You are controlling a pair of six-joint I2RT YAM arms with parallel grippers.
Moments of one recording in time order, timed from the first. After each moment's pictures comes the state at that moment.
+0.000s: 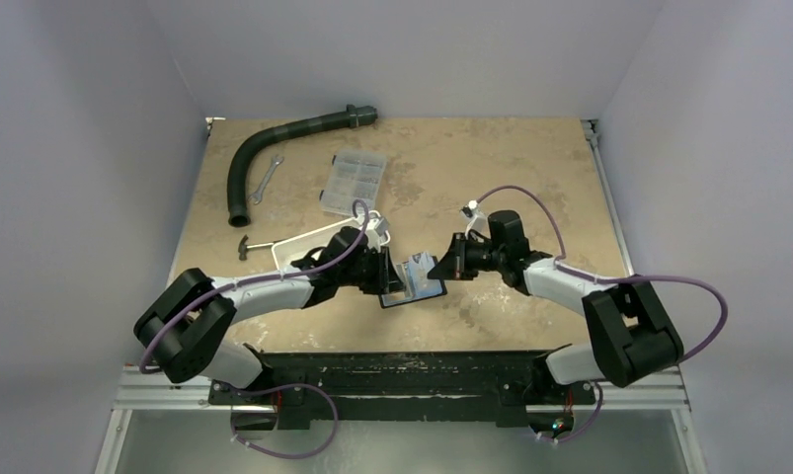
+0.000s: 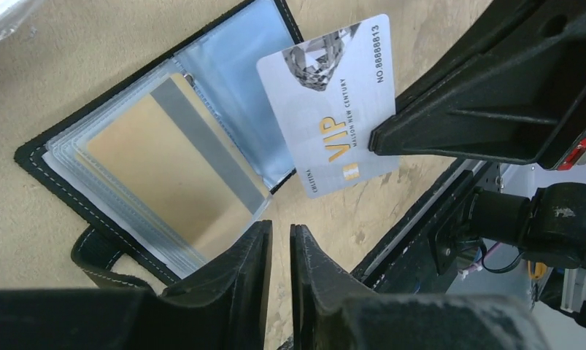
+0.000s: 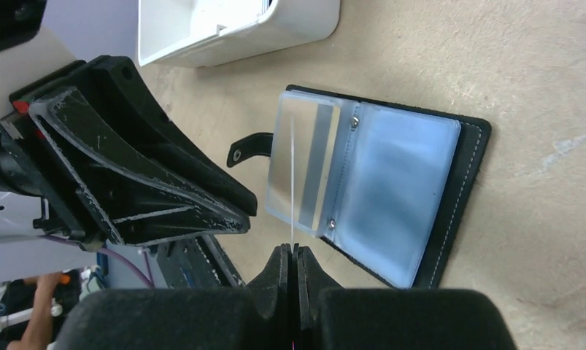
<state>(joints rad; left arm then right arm) -0.74 1.43 0.63 0.14 0.26 -0.73 0.39 1.37 0.57 0.12 -0.68 0.55</state>
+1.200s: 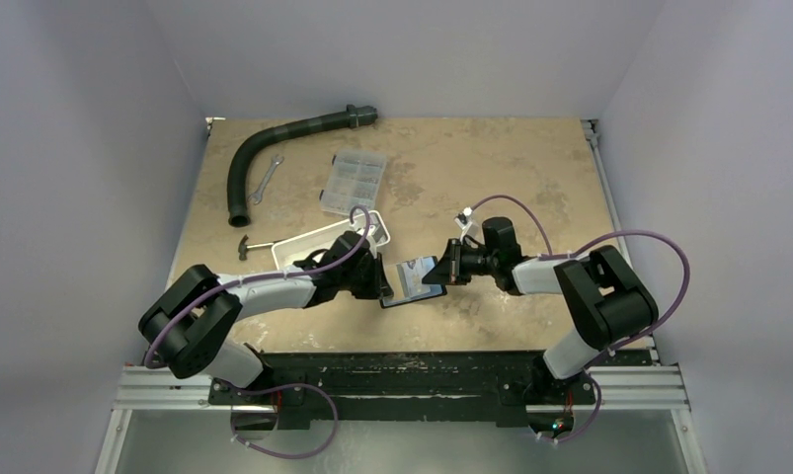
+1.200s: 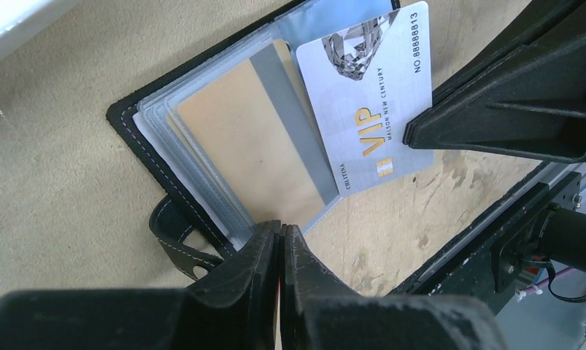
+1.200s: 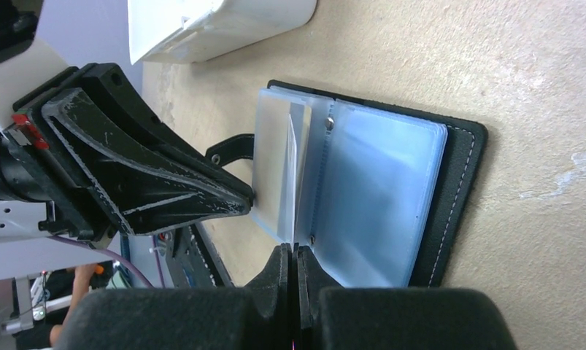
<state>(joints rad) -0.75 1.47 0.63 0.04 0.16 -0.69 0.38 1.60 0.51 0.43 -0.77 0.65</state>
